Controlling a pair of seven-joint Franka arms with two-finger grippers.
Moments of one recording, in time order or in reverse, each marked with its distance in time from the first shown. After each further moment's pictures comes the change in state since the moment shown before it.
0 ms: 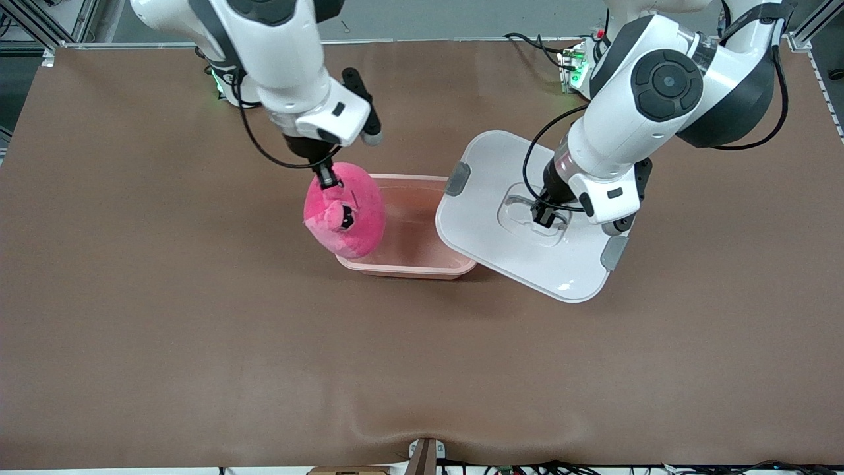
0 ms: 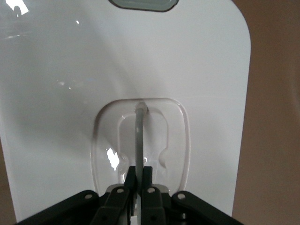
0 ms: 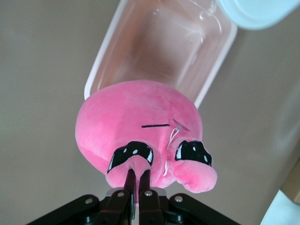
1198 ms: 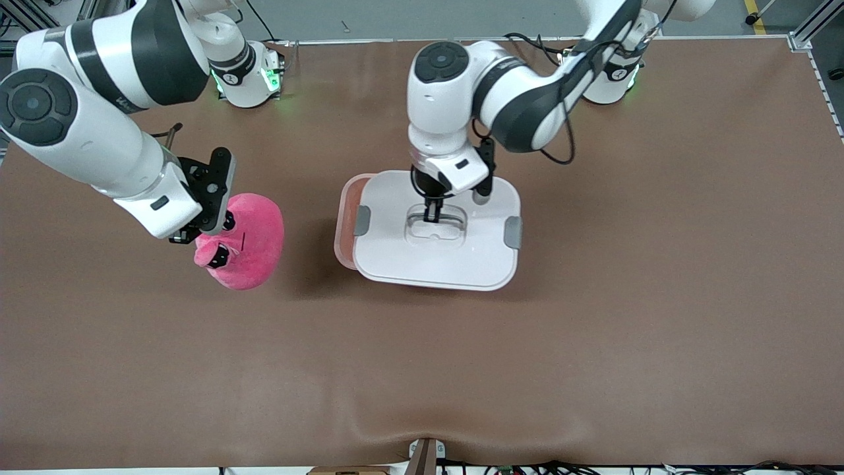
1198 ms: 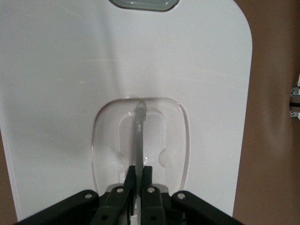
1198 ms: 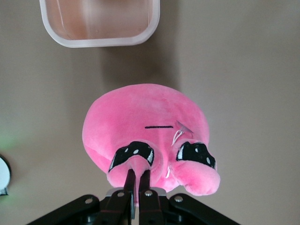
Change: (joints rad) left arm -0.303 0.163 0.002 0.001 0.308 0.318 -0.713; right arm -0.376 -0.007 0.000 -0.013 0.042 -0.076 0.079
